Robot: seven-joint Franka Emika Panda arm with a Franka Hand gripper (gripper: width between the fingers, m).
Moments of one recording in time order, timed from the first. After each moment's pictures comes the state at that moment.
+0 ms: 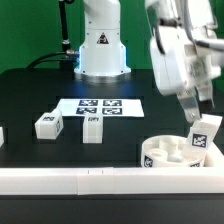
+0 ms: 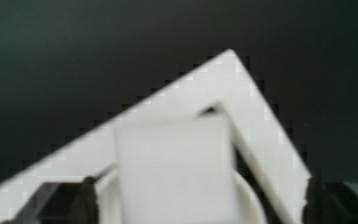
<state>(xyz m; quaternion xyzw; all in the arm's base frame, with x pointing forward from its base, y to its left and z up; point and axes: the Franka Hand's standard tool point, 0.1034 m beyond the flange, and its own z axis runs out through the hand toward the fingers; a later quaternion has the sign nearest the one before) 0.626 0.108 0.102 -0.49 0.85 0.02 0.20</state>
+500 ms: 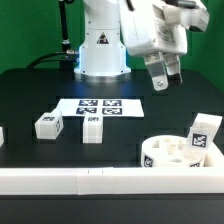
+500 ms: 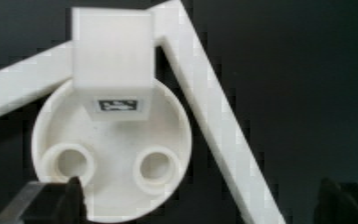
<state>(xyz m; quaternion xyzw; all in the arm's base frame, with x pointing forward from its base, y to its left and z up) 0.623 0.066 0.135 -0.53 0.82 0.00 0.20</state>
